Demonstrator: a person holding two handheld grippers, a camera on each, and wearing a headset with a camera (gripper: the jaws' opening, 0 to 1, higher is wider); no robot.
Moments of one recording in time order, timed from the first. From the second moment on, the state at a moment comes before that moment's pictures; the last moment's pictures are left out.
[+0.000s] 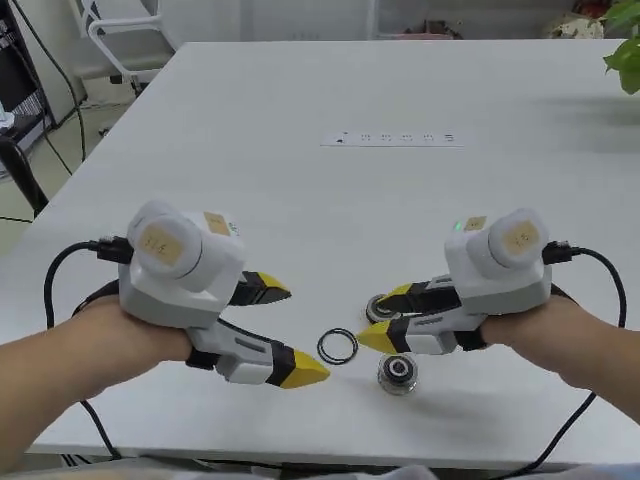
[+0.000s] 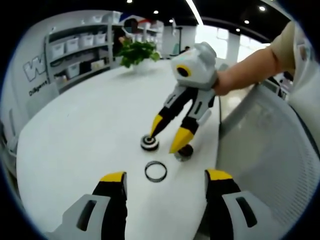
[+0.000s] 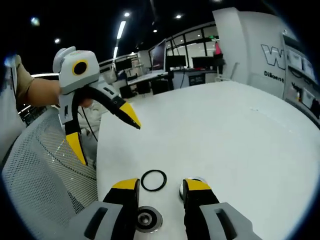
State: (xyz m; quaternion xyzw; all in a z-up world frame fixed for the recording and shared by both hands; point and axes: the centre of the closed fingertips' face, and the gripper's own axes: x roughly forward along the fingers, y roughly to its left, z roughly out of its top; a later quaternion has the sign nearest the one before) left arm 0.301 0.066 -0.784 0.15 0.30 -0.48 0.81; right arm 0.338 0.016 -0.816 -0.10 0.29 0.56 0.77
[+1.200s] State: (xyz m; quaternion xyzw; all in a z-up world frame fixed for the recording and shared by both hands) left arm 0.345 0.045 -0.799 0.17 0.30 -0.49 0.80; right arm 0.365 -0.021 -0.835 -0.11 0.29 0.53 0.79
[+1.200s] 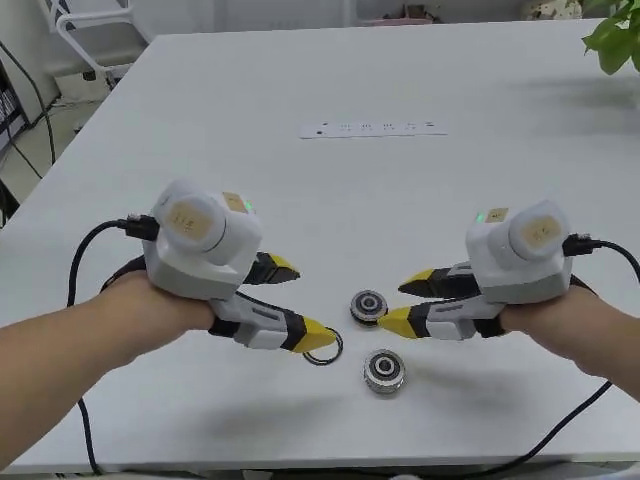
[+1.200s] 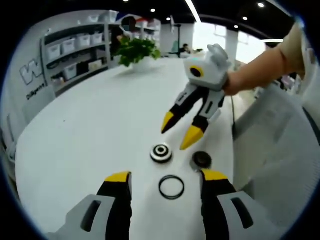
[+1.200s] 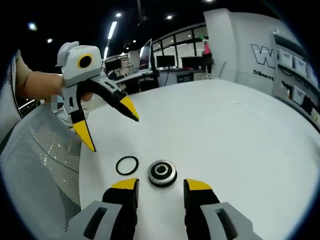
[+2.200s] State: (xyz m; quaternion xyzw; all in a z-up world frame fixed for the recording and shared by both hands) left arm 0.362 0.013 -0.823 0.16 0.31 -0.50 0.79; right arm 0.369 -0.019 -0.848 -0.10 0.29 0.53 0.79
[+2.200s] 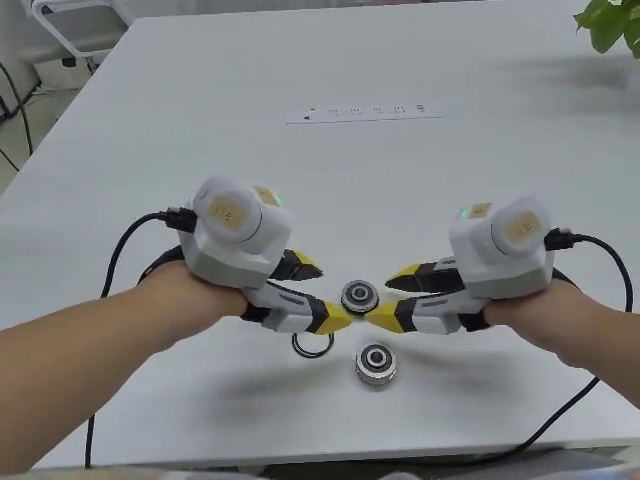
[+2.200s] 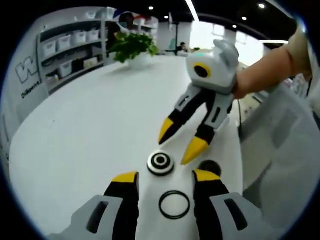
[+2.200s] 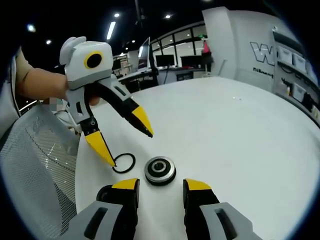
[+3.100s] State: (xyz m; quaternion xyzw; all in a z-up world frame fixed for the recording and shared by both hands) left arm 0.372 -0.013 -0.838 0.18 0.31 -0.52 0.78; right arm 0.368 -0.023 -0.851 -0.10 0.30 0.52 0.79
